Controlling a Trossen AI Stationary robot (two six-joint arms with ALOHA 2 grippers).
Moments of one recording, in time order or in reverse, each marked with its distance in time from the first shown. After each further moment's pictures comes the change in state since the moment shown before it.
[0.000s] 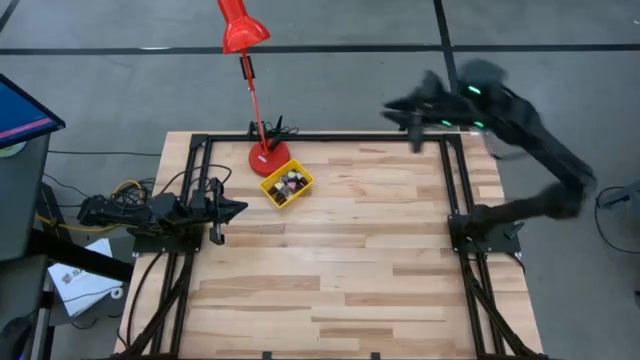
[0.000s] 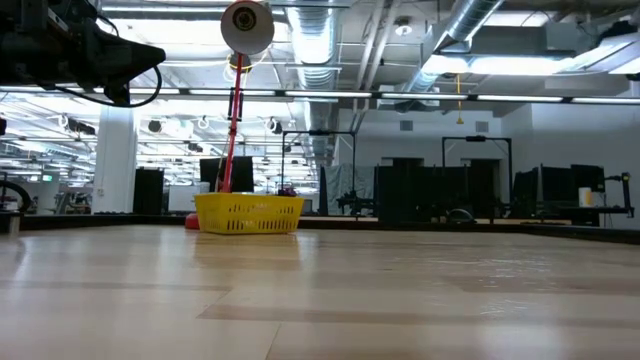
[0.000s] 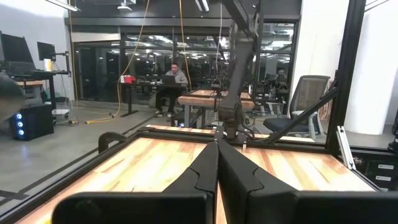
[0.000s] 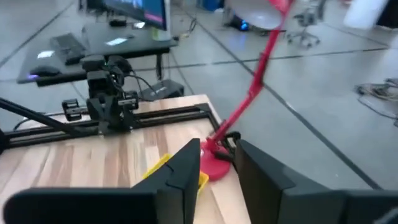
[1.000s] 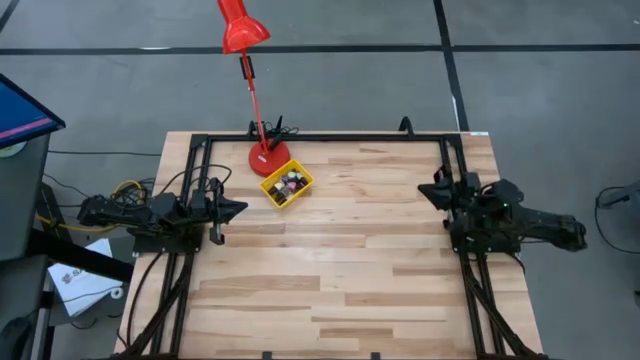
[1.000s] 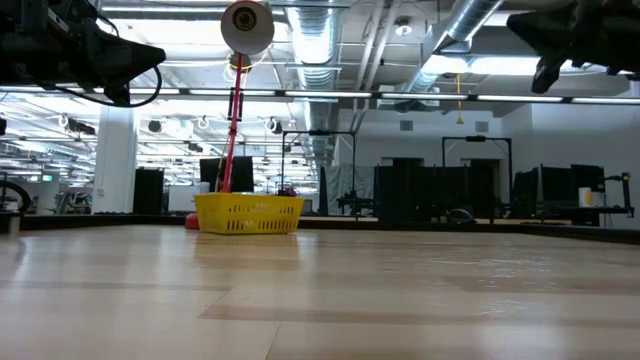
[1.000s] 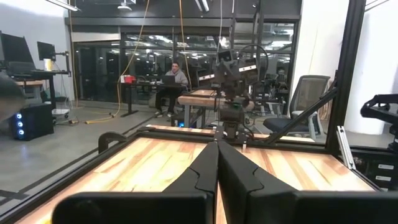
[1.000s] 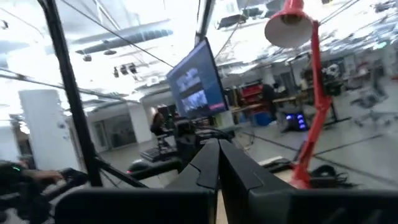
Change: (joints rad) left arm 0.000 0.000 0.000 0.000 0.000 0.000; right arm 0.328 -1.178 -1.518 0.957 0.181 0.382
